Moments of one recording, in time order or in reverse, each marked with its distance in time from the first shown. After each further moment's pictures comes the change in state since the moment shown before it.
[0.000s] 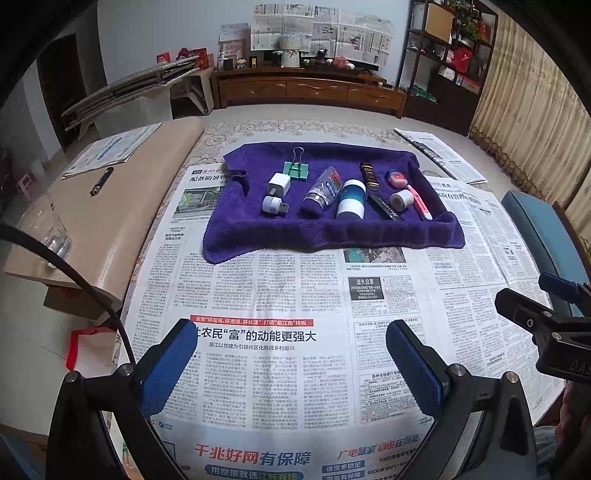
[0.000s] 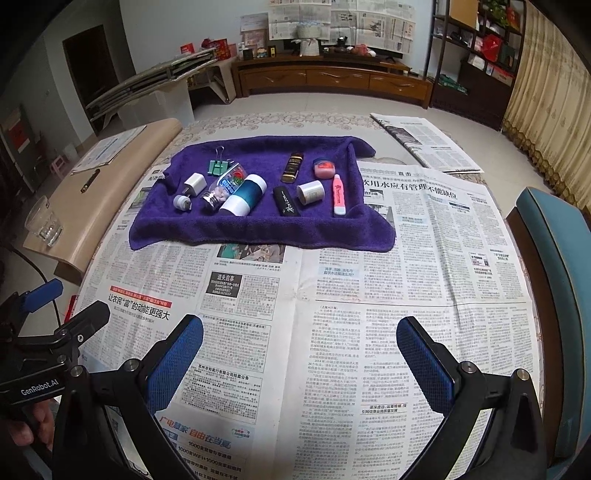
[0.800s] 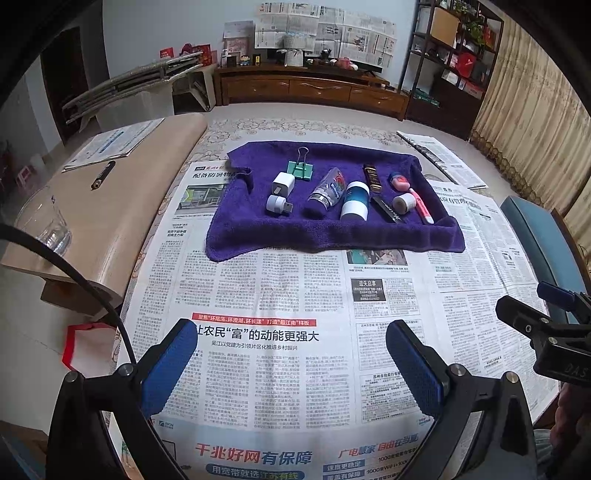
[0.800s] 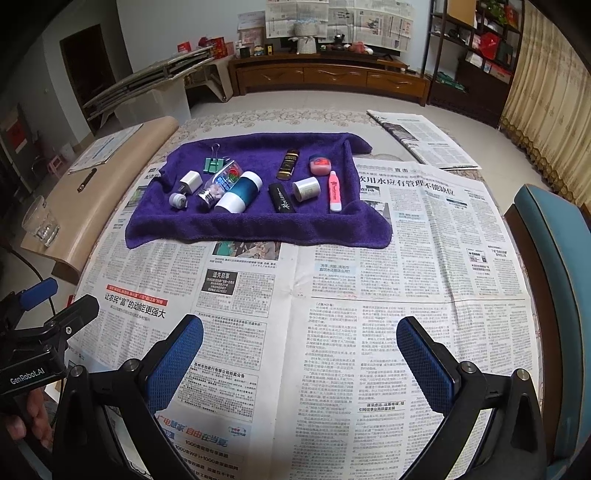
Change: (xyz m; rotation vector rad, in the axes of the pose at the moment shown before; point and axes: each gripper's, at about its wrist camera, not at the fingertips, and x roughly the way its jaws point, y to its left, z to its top) left arm 0.000 0.009 0.002 -0.029 0.002 -0.018; right arm 0.000 -0.005 -0.001 0.009 0.006 -0.009
